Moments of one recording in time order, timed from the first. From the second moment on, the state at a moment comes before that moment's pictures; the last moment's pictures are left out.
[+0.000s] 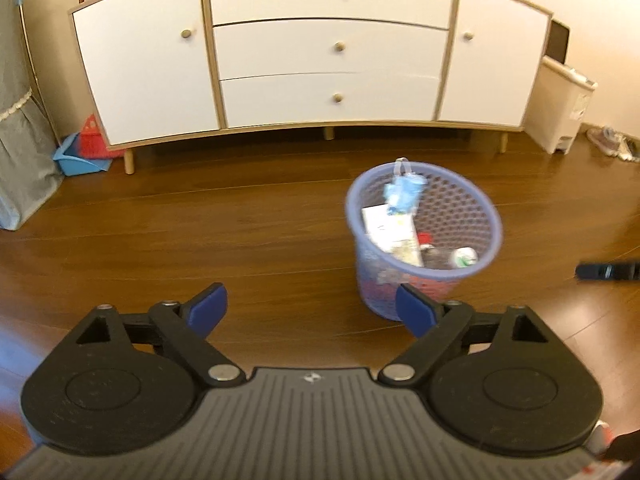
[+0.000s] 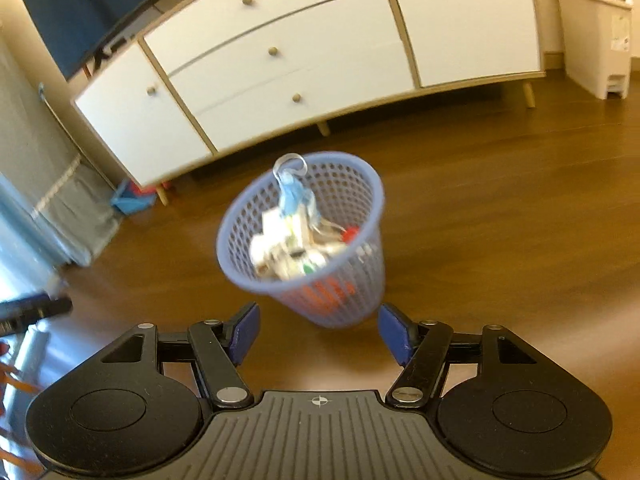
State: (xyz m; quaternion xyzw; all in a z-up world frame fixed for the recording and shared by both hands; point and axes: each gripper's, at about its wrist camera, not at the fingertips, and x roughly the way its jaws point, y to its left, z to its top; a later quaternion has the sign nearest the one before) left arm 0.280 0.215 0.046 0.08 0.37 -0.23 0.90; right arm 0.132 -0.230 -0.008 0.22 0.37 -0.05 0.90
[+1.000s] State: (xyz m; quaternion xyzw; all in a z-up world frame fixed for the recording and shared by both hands) left arm 0.141 0.178 0.029 0.11 0.36 -0.28 0.88; right arm 0.040 -0.148 -0.001 0.15 0.40 -0.04 0.90
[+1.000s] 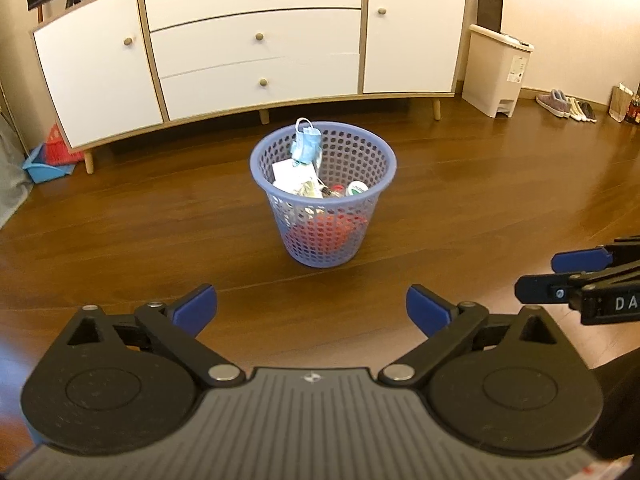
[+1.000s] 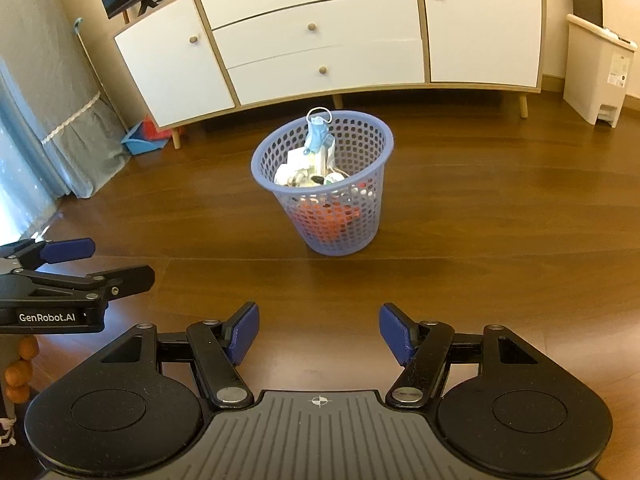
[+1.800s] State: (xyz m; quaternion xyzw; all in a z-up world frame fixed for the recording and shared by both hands) left arm 0.122 0.182 0.011 0.10 0.40 -0.27 0.87; right arm 0.031 -0.135 -0.015 0.13 0.41 -0.04 0.90
